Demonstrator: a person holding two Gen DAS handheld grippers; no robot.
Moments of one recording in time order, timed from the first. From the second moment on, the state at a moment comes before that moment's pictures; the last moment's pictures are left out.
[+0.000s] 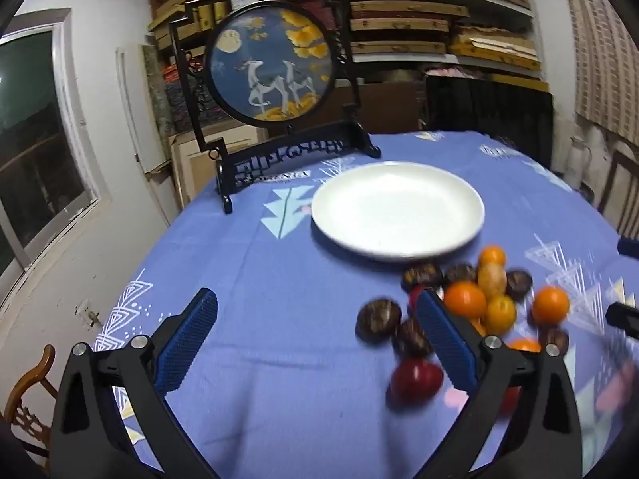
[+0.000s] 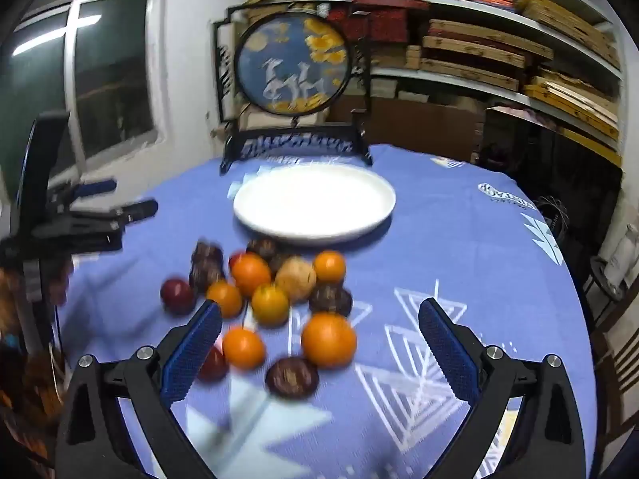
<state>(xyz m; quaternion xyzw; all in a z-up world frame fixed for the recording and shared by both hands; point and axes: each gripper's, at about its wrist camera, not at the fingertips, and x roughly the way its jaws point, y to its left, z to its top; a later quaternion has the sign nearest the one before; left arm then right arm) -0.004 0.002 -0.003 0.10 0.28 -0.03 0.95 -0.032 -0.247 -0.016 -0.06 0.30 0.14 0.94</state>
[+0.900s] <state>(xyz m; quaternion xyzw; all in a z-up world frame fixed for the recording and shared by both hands) -0.014 -0.019 -0.054 0.10 0.36 -0.13 0.92 0.000 -0.220 -0.081 -0.10 0.46 0.19 0.86</state>
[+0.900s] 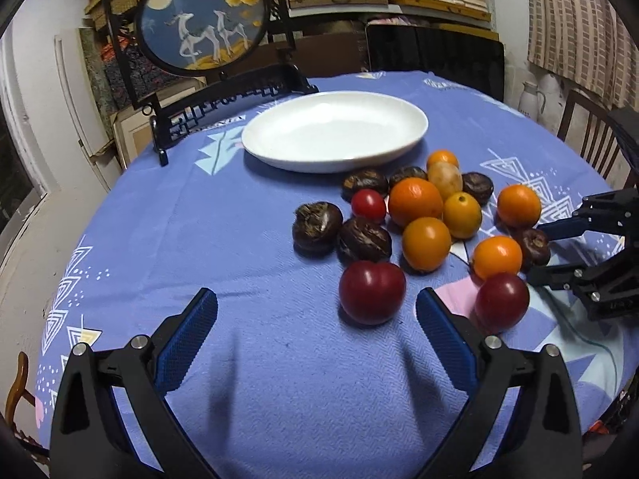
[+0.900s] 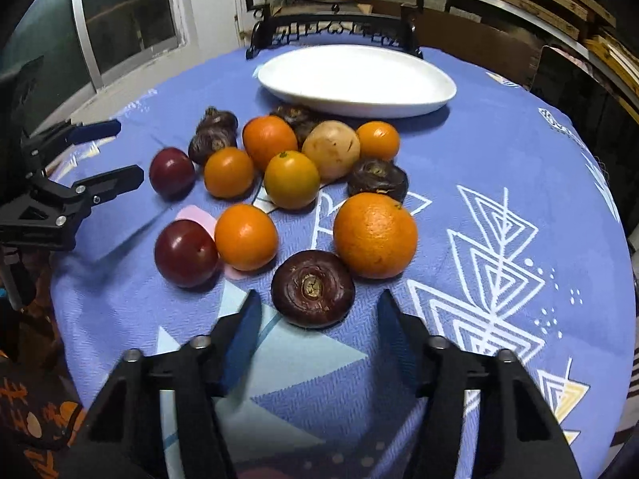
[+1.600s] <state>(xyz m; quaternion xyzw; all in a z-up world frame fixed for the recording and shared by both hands) 0.021 -0.038 -0.072 0.10 0.44 -0.14 0.88 -0.003 -0.218 -0.076 -0.10 0.45 0.21 0.86</state>
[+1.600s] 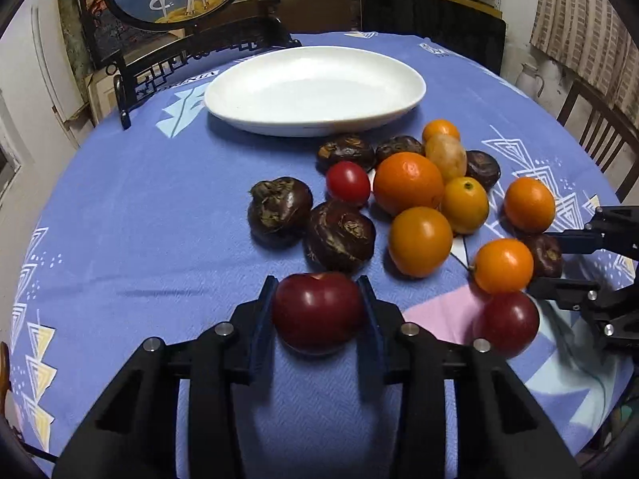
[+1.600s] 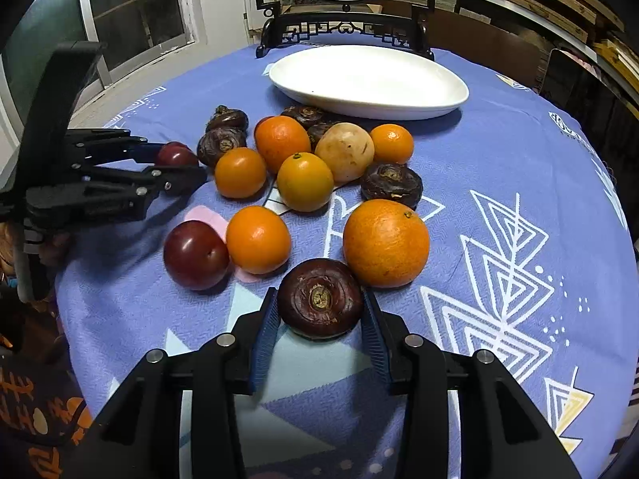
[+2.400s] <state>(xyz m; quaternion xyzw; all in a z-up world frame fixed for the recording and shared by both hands) 0.098 -0.063 0.028 0.09 0.34 -0.06 0.93 0.100 -0.200 0.044 -0.04 0.31 0.20 0.93</state>
